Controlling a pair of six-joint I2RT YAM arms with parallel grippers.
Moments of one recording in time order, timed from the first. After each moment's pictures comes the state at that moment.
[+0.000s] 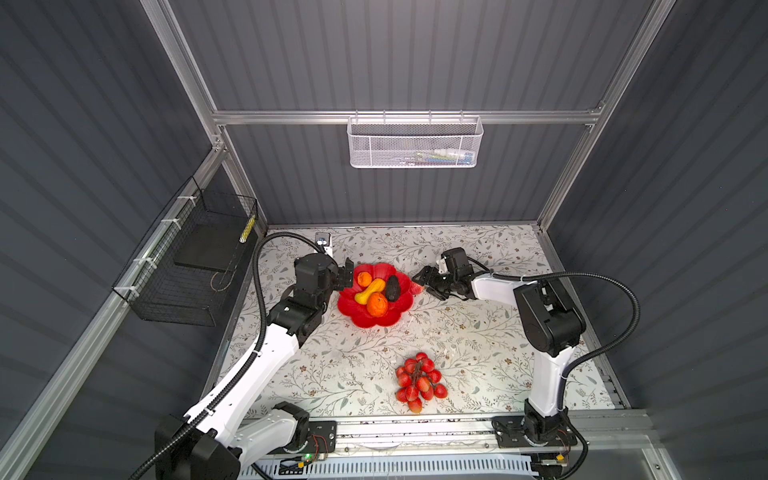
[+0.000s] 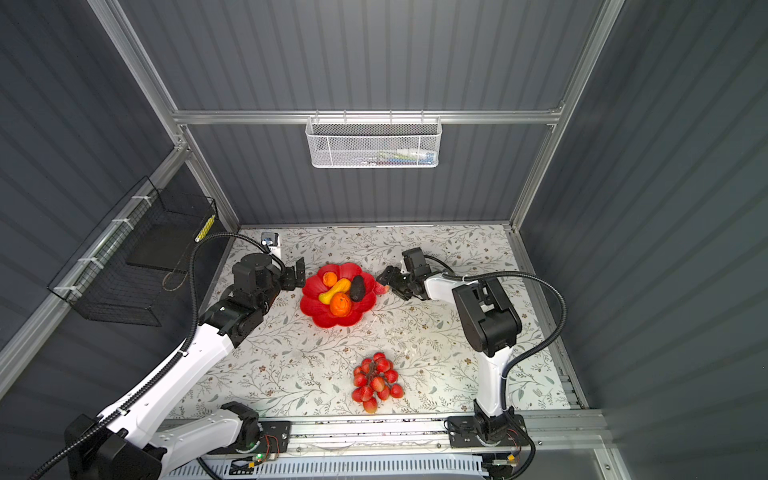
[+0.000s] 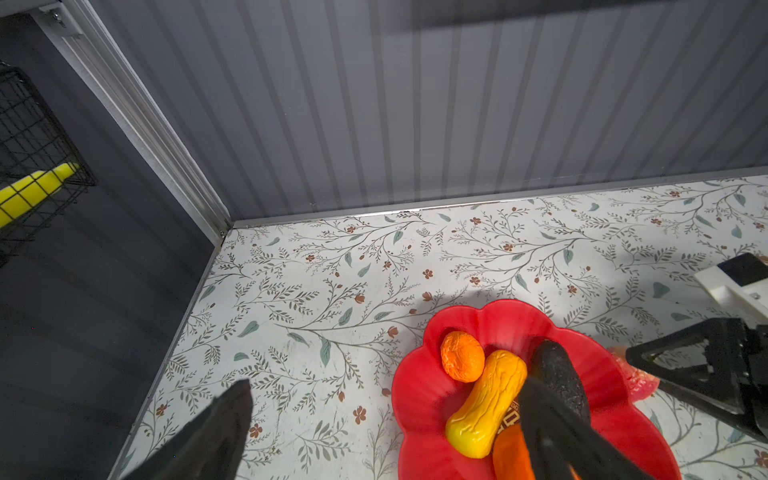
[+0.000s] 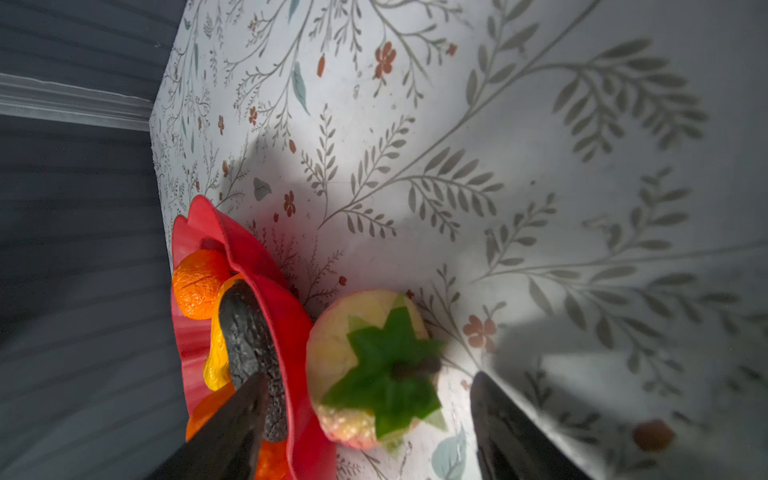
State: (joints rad) left arm -0.44 1.10 0.96 -0.24 -0.38 -0.04; right arm 0.42 2.01 1.19 0.01 -0.39 0.87
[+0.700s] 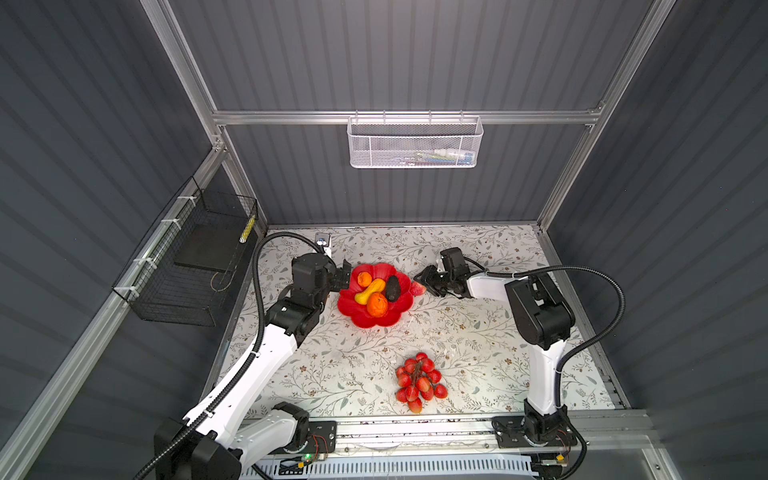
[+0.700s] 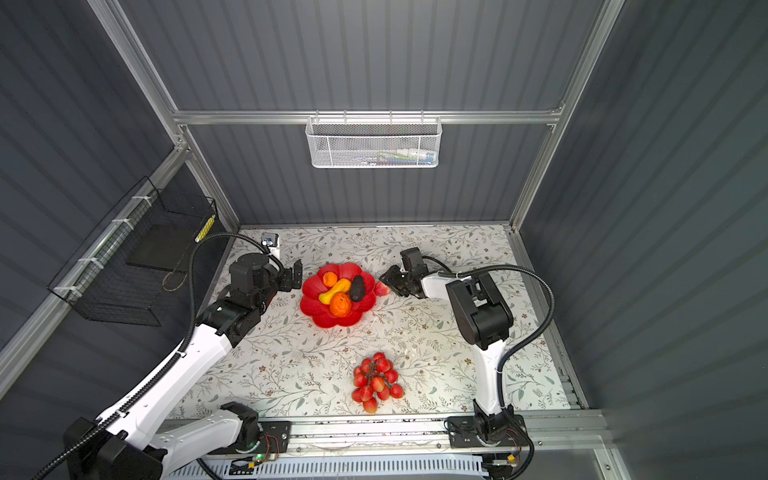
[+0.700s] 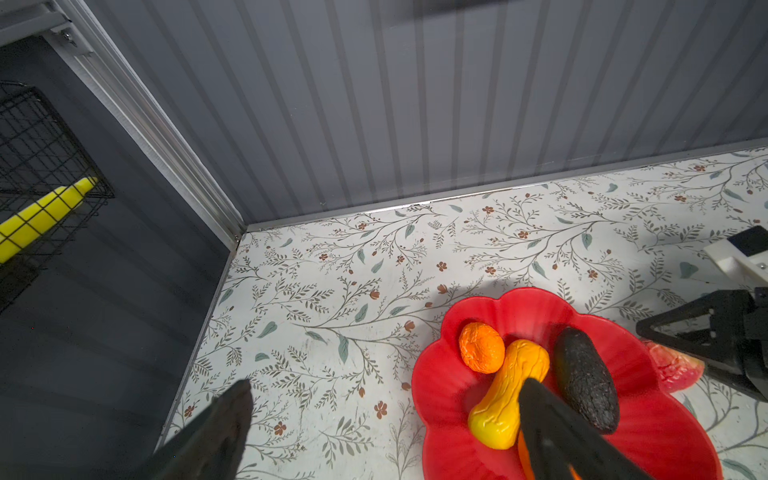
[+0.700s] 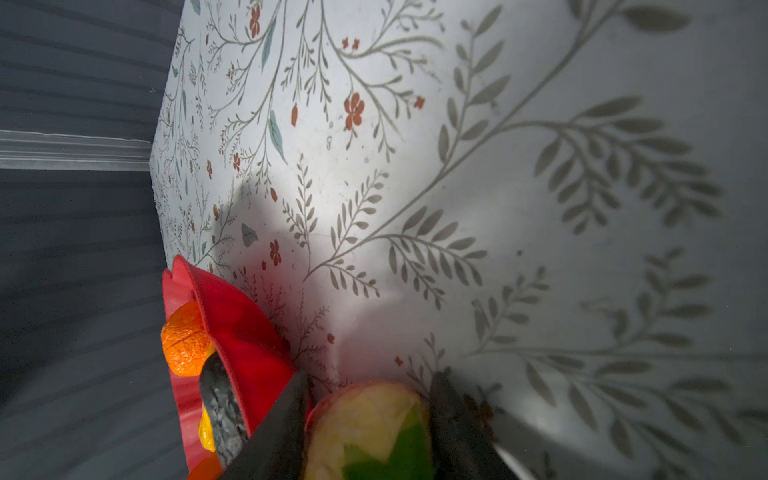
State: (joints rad) left arm -0.42 1.09 0.95 -0.26 -0.37 0.03; right arm 0.42 2.08 1.24 0.07 -0.35 0.94
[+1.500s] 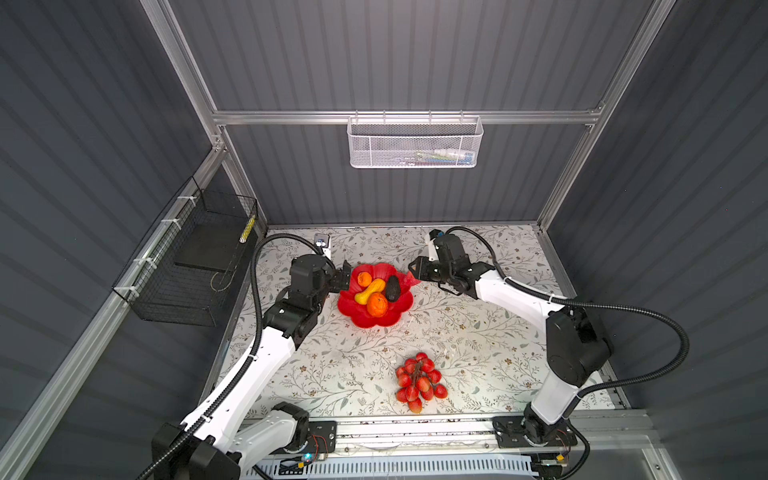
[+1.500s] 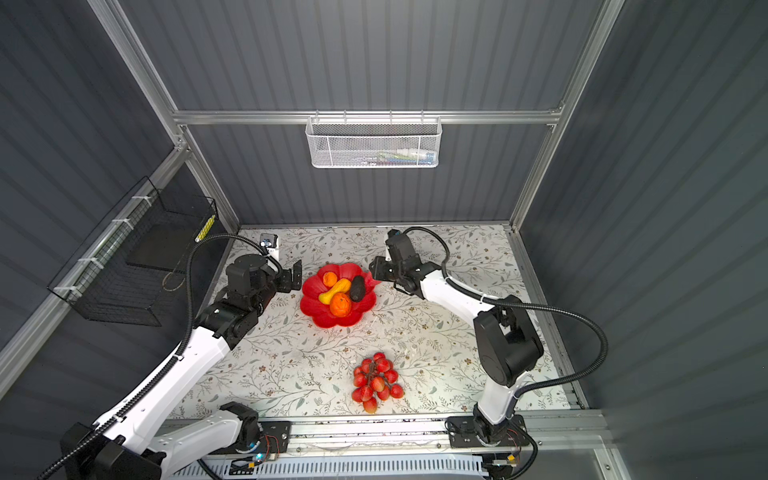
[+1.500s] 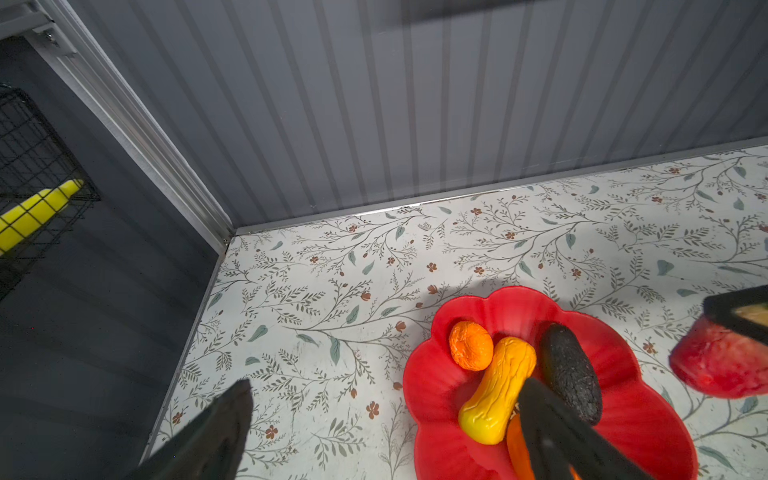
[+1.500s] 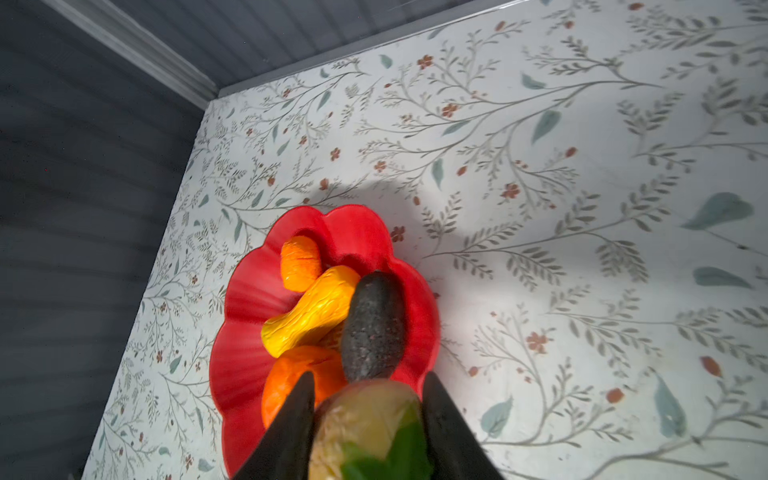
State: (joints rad) left arm -0.41 1.07 0.94 -0.26 -0.32 0.03; right arm 0.60 1.77 1.31 -0.20 -0.11 0.53
